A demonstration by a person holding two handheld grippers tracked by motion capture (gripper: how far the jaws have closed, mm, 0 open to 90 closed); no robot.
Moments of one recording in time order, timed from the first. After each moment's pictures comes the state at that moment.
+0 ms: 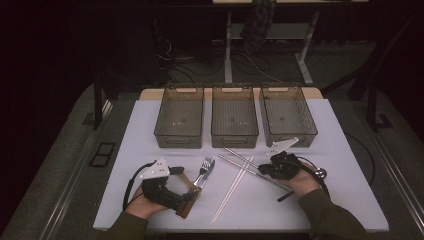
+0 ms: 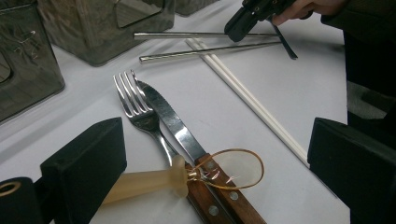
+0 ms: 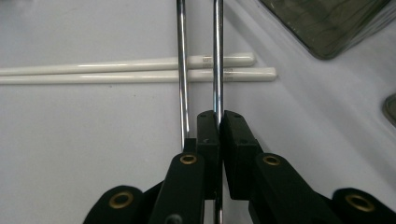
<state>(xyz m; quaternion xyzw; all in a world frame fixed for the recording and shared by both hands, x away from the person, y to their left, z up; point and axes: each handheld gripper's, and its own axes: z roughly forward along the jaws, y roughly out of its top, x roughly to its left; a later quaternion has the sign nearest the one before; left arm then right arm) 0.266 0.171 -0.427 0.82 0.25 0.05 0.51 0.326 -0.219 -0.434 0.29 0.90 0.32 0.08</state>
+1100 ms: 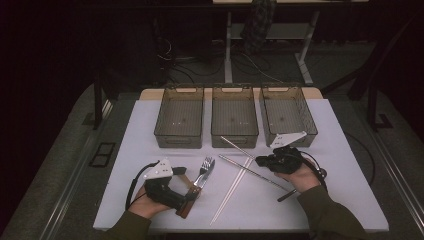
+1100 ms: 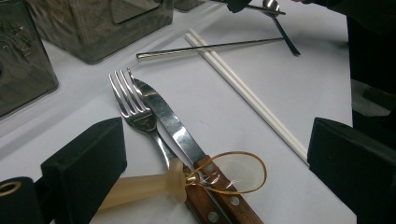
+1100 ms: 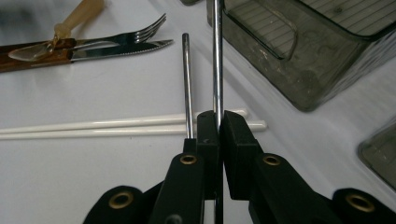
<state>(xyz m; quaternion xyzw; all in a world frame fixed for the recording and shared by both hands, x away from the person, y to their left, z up) 0.268 0.164 -0.431 0.83 0.24 0.05 0.50 0.329 -0.219 -0.411 0.29 0.87 0.39 0.08</state>
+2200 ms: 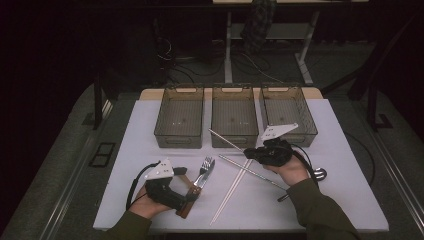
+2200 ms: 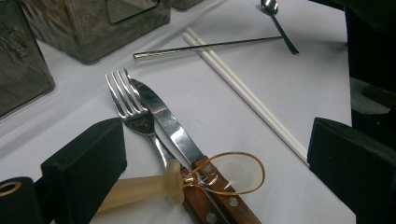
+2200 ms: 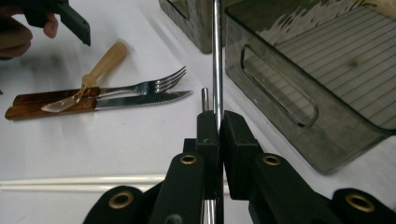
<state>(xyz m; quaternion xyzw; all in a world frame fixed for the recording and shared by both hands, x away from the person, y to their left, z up) 0.268 0.162 -0.431 0.83 0.24 0.05 0.50 0.340 -0.192 -0.391 0.27 0.86 0.43 0.07</state>
